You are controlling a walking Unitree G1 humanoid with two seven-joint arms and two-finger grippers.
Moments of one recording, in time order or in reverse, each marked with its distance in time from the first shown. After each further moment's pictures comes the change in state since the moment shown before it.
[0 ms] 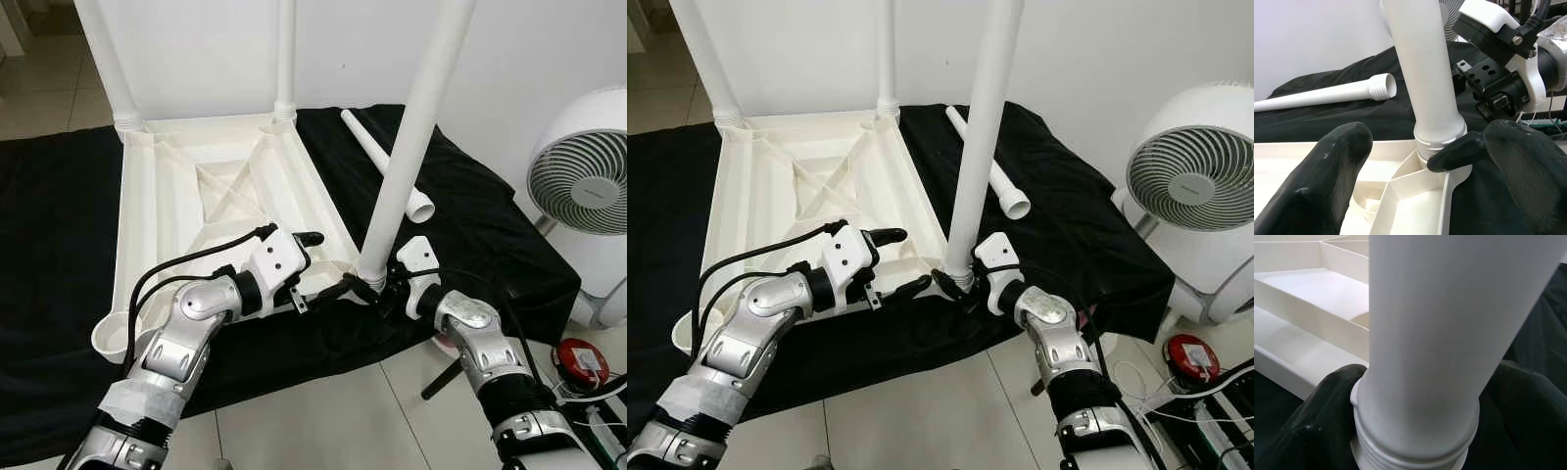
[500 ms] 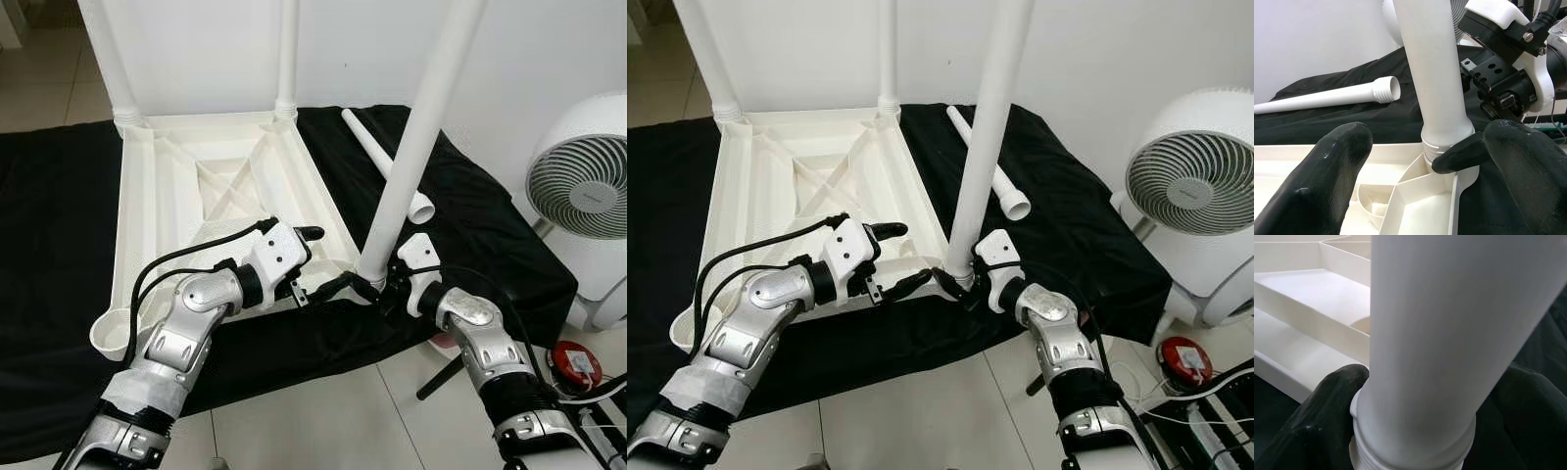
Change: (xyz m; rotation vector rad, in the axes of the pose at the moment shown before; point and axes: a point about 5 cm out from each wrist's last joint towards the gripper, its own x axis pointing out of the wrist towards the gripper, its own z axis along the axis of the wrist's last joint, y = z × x) left arm 0.004 0.005 0.001 0.006 -0.002 0.000; right arm 0.001 -0.001 0.005 -0.008 -0.012 -0.006
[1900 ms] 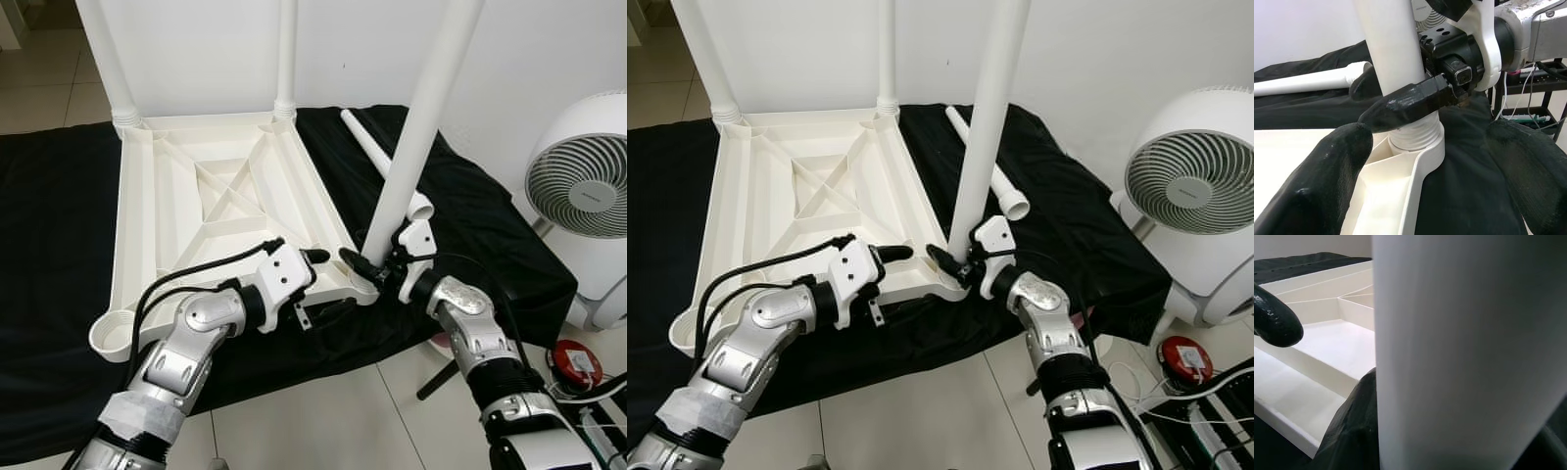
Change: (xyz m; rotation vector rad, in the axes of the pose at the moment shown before) left arm -0.007 -0.021 -0.007 -0.053 0.044 -0.053; right arm 0.014 0.000 0.011 0.066 -0.137 0.037
